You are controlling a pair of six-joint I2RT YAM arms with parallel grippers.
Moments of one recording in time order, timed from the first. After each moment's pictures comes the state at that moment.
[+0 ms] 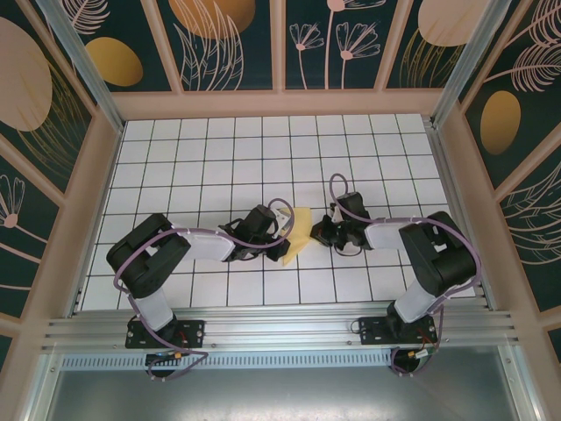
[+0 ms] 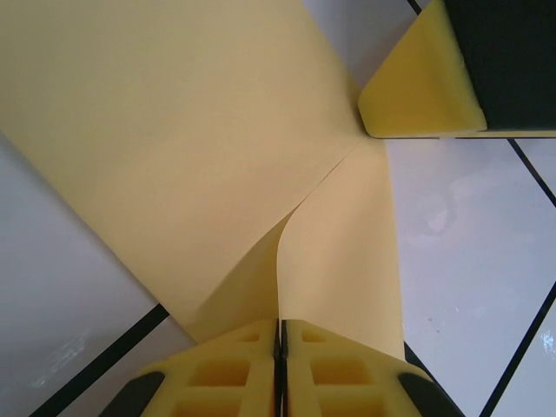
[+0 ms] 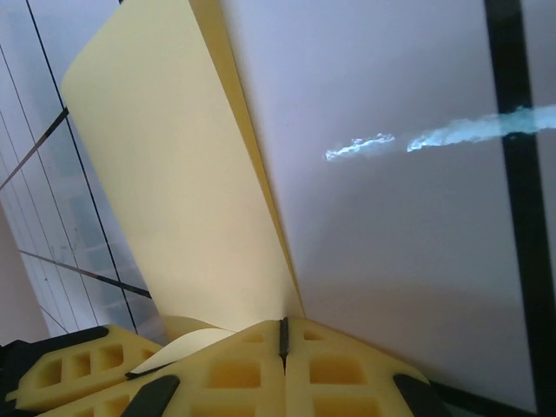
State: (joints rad) left arm -0.82 1.76 0.75 0.15 0.24 -0.33; right arm 0.45 1.63 0.58 0.12 -0.50 0.89
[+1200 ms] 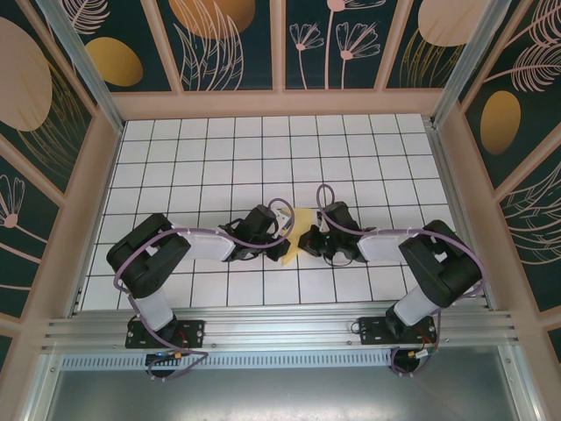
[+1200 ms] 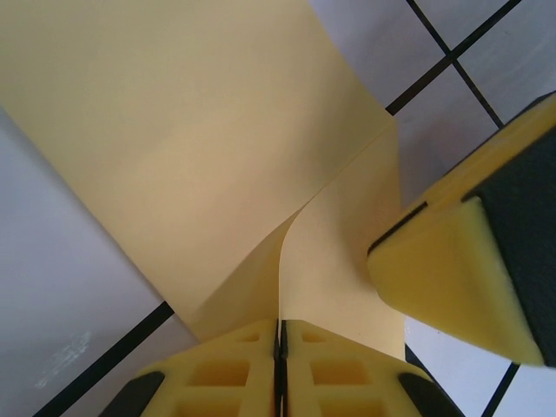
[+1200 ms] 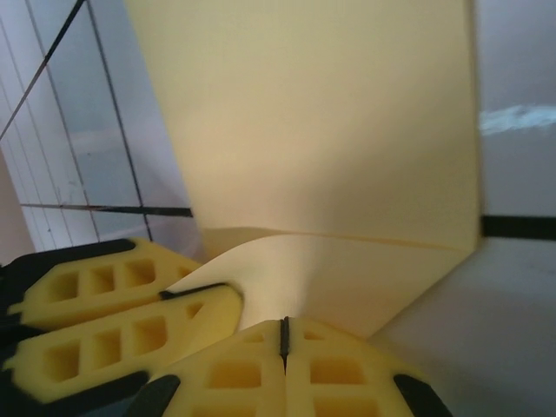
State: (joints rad) left arm -0.82 1.76 0.75 0.15 0.23 -0.33; right arm 0.64 1.55 0.53 0.17 -0.44 1.00
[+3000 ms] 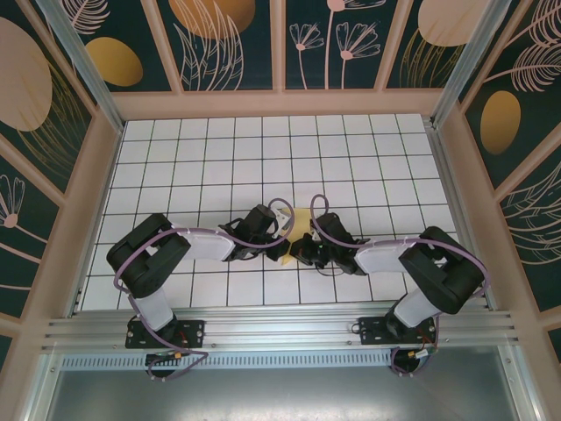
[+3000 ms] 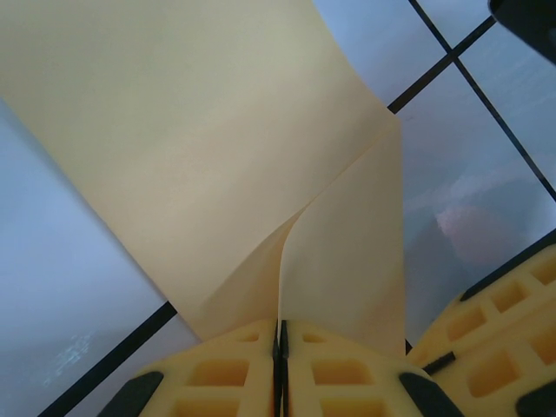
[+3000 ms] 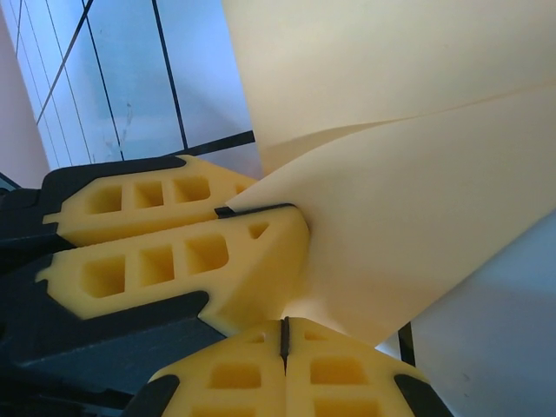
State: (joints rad) left arm -0.82 1.76 0.76 0.14 0.24 -0.32; right arm 0.77 1.53 0.46 0.32 -0.37 1.16
